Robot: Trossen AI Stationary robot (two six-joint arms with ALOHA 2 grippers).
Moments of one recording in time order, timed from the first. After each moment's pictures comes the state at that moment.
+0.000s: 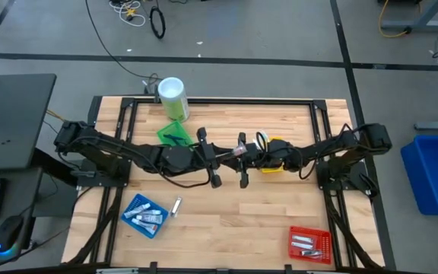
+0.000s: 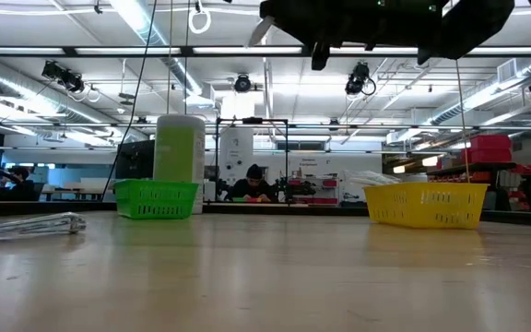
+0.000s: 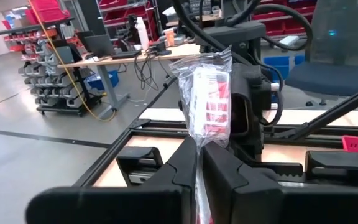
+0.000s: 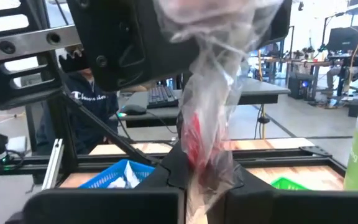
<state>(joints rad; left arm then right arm) -0.23 1.51 1.19 0.19 -0.59 0.06 0.07 1.57 0.75 0.92 0.02 0.04</state>
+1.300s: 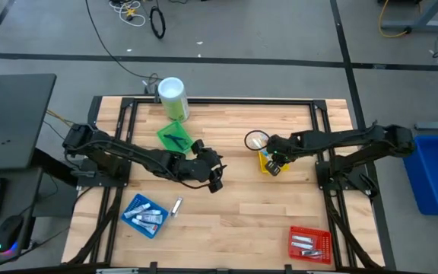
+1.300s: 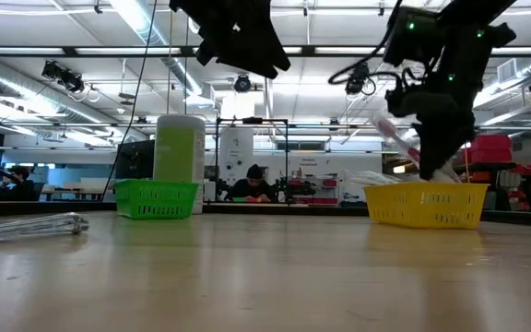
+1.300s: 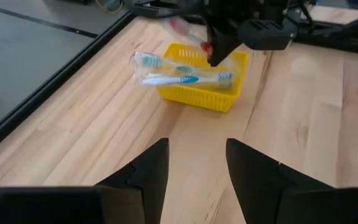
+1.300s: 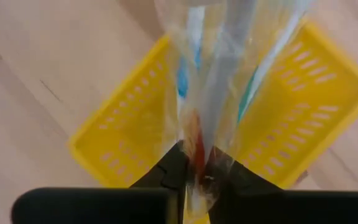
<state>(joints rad) -0.22 1.60 1.19 -0.22 -0.61 -0.36 -0.11 1.25 0.75 -0.75 0.15 0.59</state>
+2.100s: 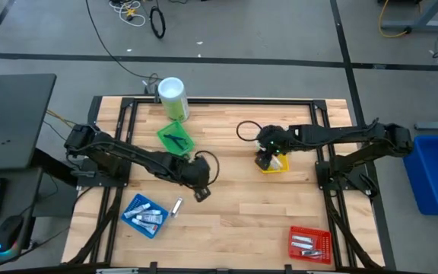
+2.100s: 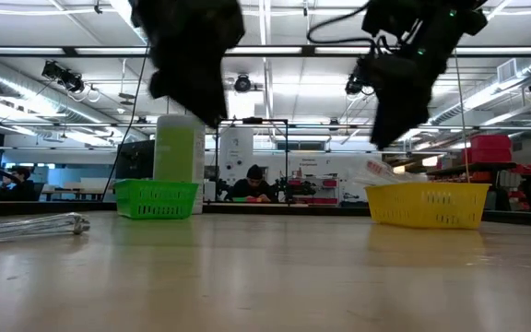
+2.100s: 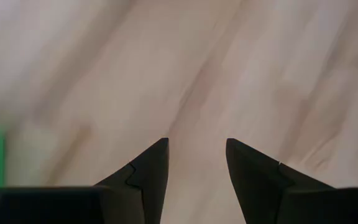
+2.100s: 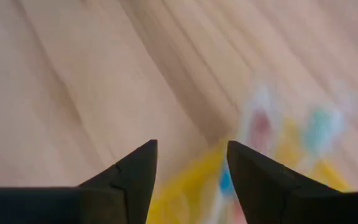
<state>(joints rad) -0.23 1.62 1.19 -0.59 -0.30 -0.69 -0.13 1.30 0.89 -0.66 0.13 0.41</state>
